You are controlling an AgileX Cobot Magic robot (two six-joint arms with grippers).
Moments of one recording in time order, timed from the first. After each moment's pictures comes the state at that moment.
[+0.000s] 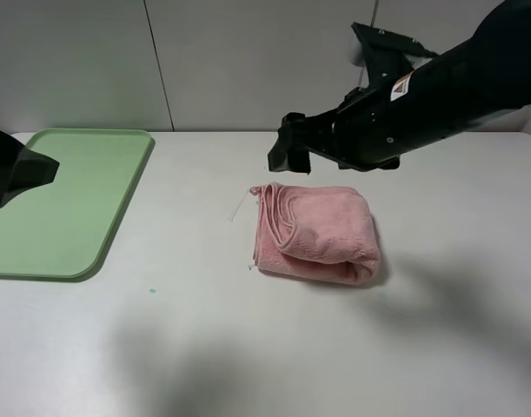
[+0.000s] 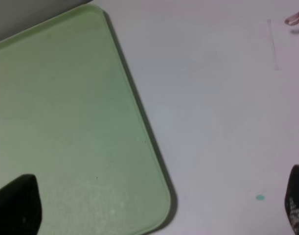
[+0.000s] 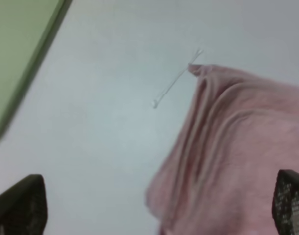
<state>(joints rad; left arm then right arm) -0.55 0.84 -0.67 0.47 0.62 -0.32 0.62 1.45 -0.90 0.21 0.41 0.07</state>
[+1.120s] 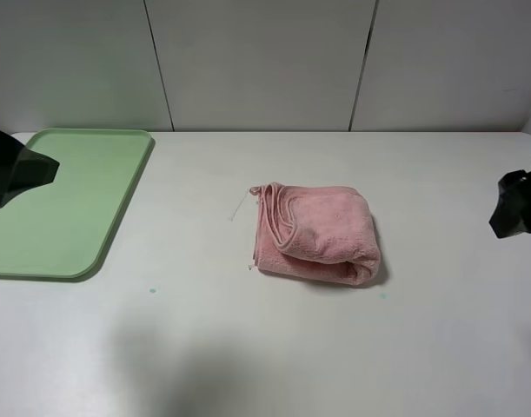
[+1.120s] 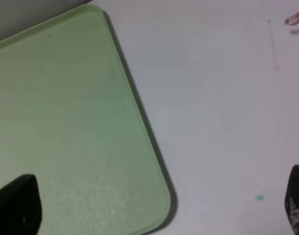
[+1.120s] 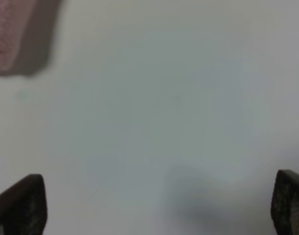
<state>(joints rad) -0.55 0.84 -0.67 0.47 0.62 -0.32 0.23 1.10 -0.81 -0.17 1.08 0.04</state>
